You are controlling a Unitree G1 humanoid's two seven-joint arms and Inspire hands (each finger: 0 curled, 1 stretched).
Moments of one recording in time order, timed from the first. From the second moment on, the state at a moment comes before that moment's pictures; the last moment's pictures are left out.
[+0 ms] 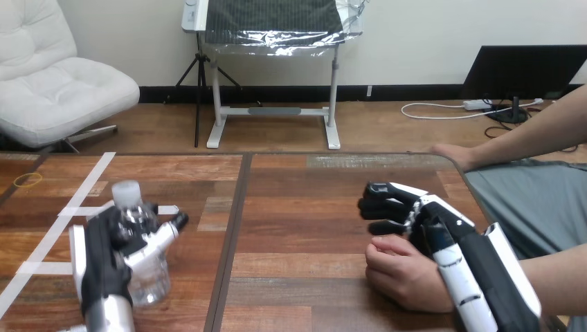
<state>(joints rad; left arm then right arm) -0.07 0.12 0.15 0.57 0.08 -0.37 0.27 0.46 -0.21 0.02 -0.28 0.10 -0.51 0.29</state>
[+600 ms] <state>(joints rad) 0.13 0.05 0.12 0.33 0.08 -0.38 0.23 0.33 -0.37 -0.11 -0.12 -0.01 -0.51 0.27</state>
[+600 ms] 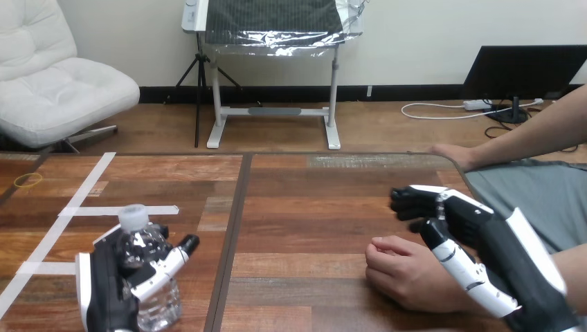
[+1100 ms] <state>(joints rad) 0.23 0.01 0.09 0.18 0.08 -0.38 0.18 0.26 -0.51 -0.18 0.01 -0.13 -0.49 0.25</state>
